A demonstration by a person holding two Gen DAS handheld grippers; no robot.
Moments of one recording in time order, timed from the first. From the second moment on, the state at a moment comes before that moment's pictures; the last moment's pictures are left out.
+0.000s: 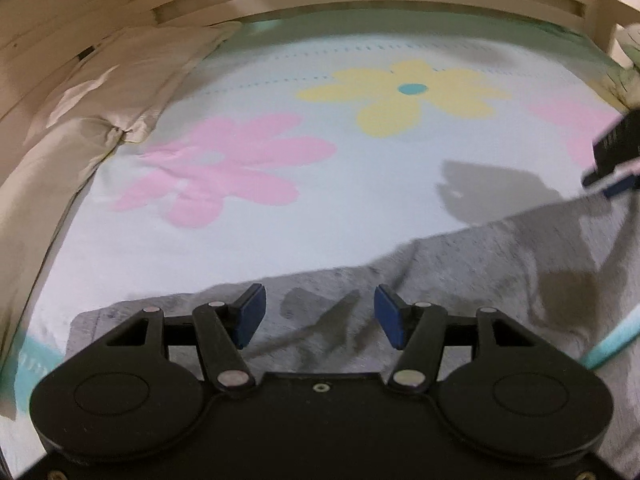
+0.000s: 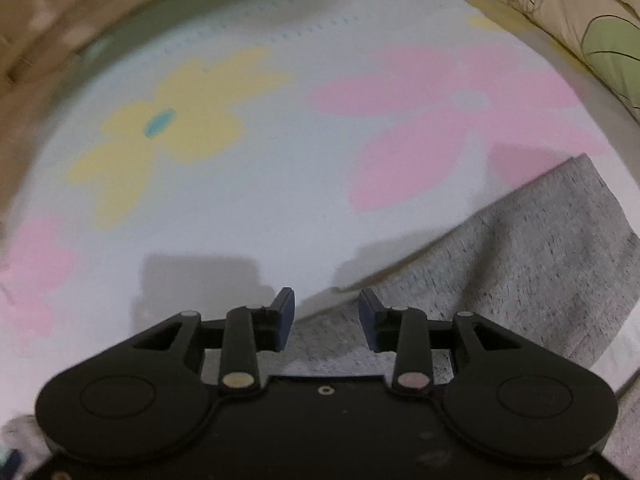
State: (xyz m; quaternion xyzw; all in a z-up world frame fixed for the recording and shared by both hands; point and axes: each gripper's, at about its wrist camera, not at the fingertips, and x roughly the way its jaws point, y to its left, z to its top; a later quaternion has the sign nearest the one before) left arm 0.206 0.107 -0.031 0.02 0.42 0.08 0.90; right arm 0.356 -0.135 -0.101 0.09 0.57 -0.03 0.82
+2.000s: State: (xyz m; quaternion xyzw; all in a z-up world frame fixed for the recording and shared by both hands) left arm 0.255 0.112 -0.073 0.22 0.52 -0.18 0.81; right arm 0.295 -0.205 -0.101 0.09 0.57 0.03 0.82
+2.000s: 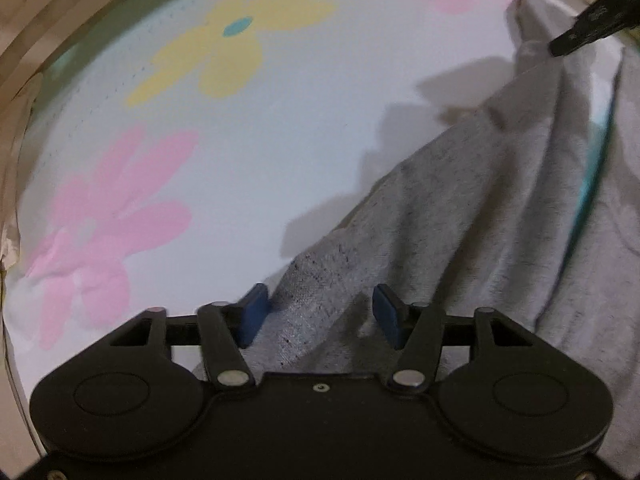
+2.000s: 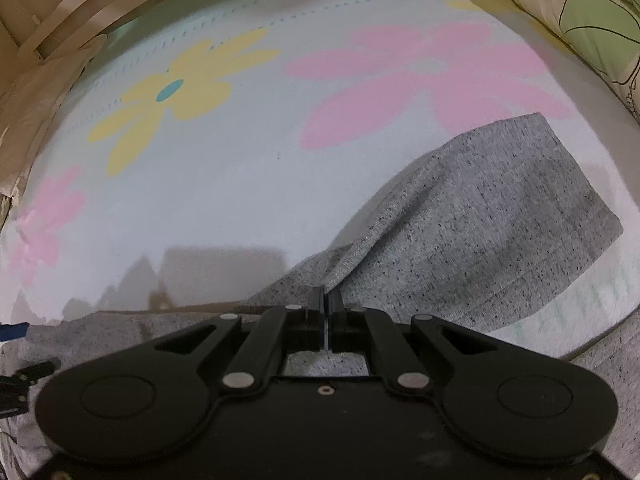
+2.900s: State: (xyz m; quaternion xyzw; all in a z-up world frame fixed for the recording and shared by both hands) left arm 0.024 0.082 0.046 0.15 0.40 -0.12 0.90; right arm 0.131 -0.260 0.009 0.11 0.53 0.09 0.84
